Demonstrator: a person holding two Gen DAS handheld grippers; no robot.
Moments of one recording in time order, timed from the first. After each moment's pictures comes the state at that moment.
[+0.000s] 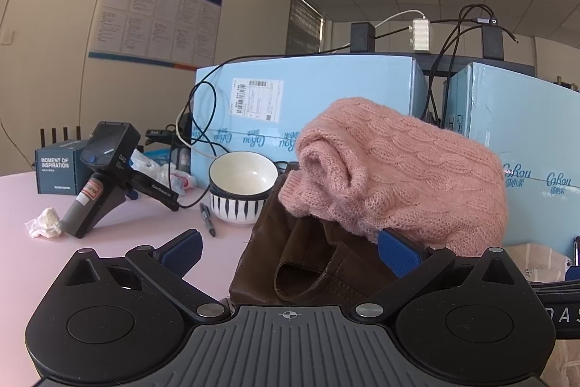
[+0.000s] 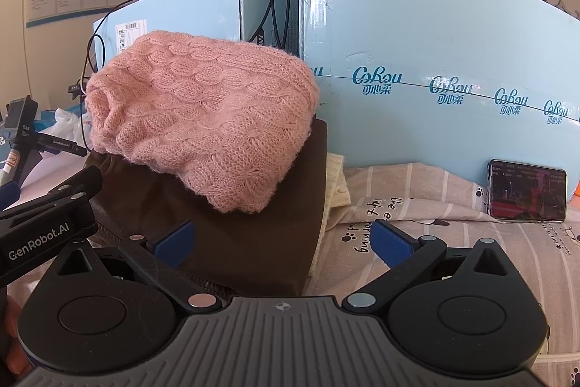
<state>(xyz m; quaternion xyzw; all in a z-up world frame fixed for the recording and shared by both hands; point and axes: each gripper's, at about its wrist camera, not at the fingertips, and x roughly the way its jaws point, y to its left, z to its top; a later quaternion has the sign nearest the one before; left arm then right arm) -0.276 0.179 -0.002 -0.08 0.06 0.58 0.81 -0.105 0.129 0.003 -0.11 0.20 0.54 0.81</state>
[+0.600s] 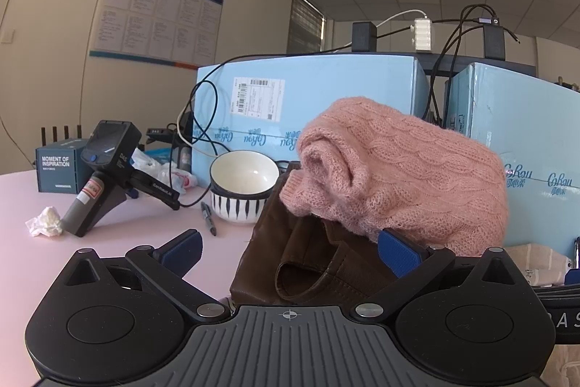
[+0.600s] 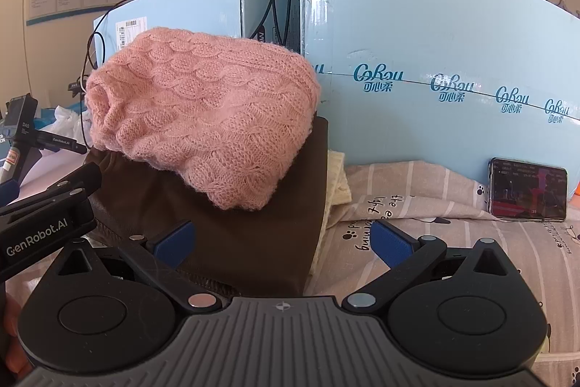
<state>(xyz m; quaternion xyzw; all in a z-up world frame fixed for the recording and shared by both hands) -0.276 0.180 -0.002 -0.09 0.06 0.58 0.80 -0.106 0.130 0.002 -0.12 0.20 0.55 0.81</state>
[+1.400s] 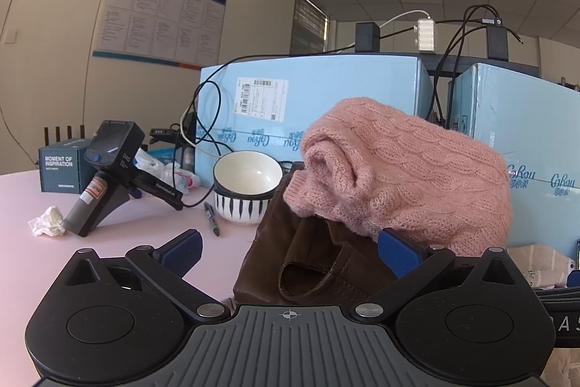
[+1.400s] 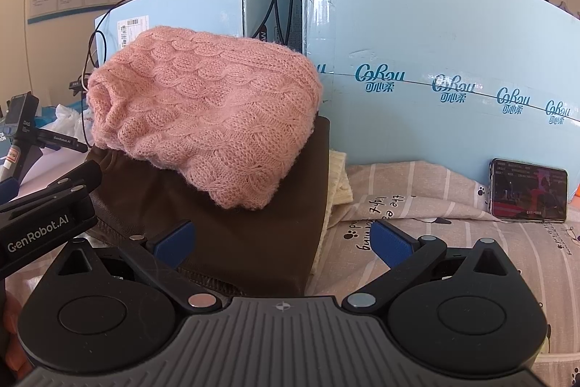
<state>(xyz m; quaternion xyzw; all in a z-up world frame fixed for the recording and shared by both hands) -0.275 0.182 -0.002 -0.09 0.06 0.59 0.80 -0.107 0.131 0.002 -0.12 0.20 0.55 0.81</state>
